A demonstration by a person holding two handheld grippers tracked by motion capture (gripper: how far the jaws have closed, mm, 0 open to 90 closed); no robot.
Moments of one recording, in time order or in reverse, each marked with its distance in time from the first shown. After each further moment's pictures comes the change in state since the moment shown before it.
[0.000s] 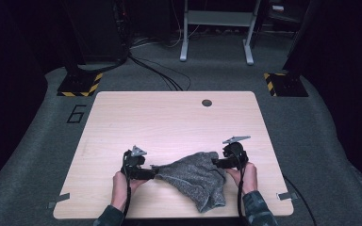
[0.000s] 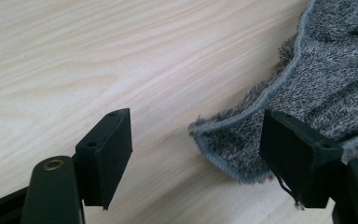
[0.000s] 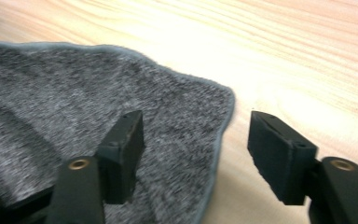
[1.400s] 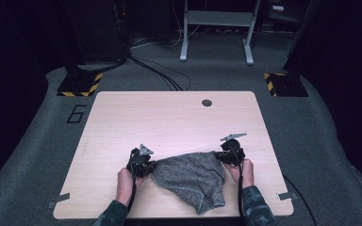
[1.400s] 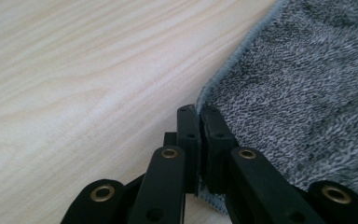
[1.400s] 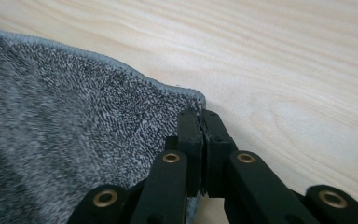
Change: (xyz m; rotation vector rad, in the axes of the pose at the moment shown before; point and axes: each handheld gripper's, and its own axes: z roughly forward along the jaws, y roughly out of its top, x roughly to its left) left arm -0.002 0.007 0.011 0.021 0.020 0.087; right arm -0.008 0.005 0.017 0.001 -0.006 0.006
